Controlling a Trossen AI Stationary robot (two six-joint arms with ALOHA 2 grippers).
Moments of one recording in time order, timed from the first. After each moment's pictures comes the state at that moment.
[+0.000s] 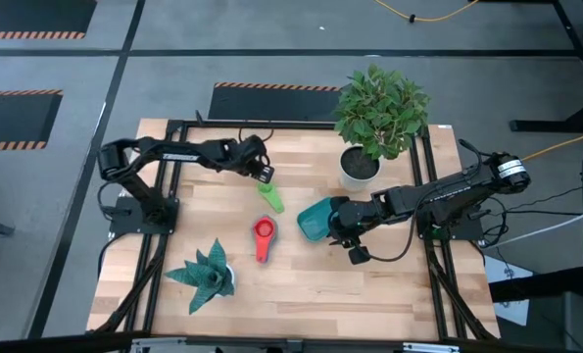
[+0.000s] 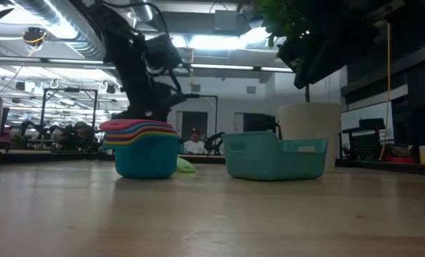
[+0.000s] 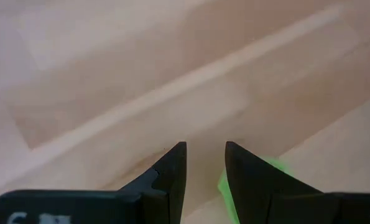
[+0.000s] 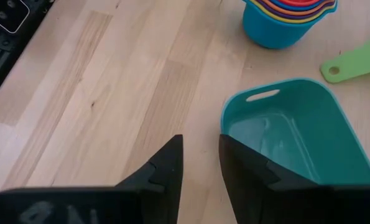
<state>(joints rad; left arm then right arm) 0.42 1.59 0.89 -0.34 -0.14 -0.69 0.23 1.42 0.91 -0.38 -0.08 -0.06</state>
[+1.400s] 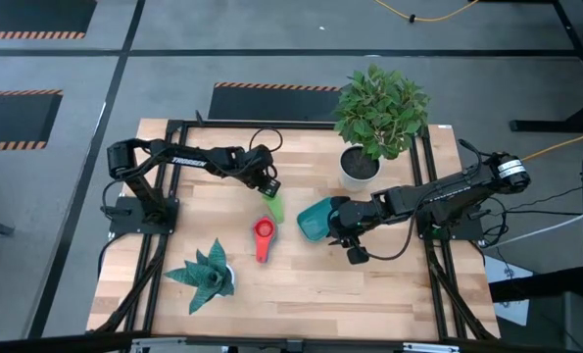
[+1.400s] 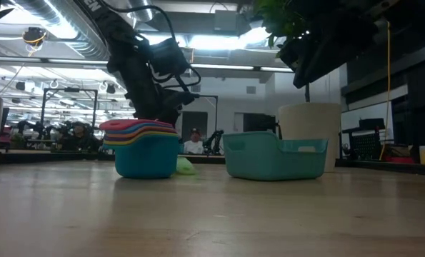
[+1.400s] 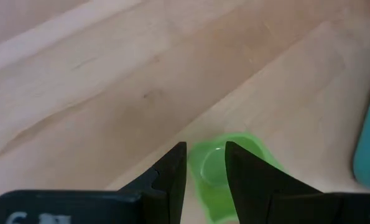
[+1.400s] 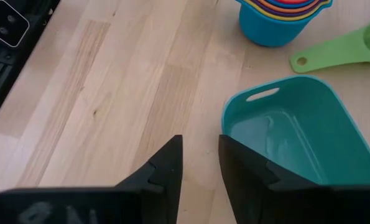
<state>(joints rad) 0.35 1.66 0.89 -0.26 0.07 -0.70 0.23 1.42 0.91 -0.38 -0.08 0.00</state>
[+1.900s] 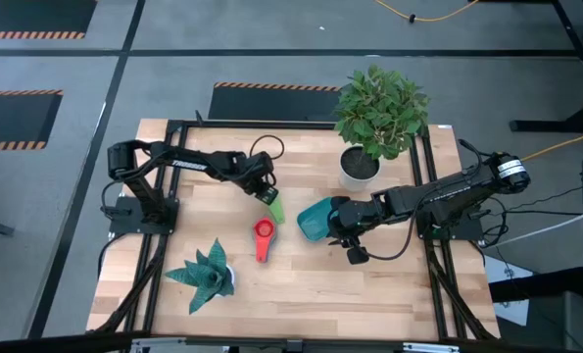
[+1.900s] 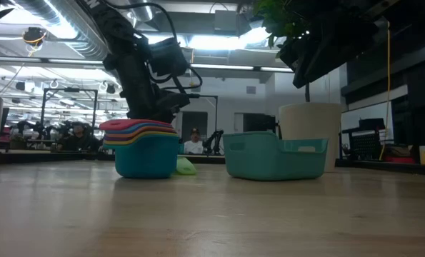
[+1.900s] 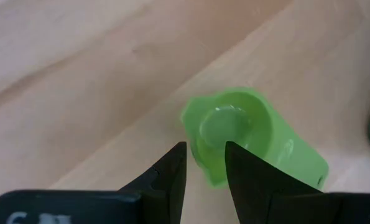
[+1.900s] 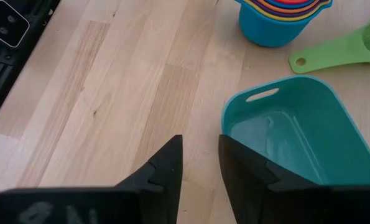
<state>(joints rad) 0.30 1.66 0.89 -0.34 0.07 -0.70 0.23 1.42 0.91 -0.38 -0.08 0.00</state>
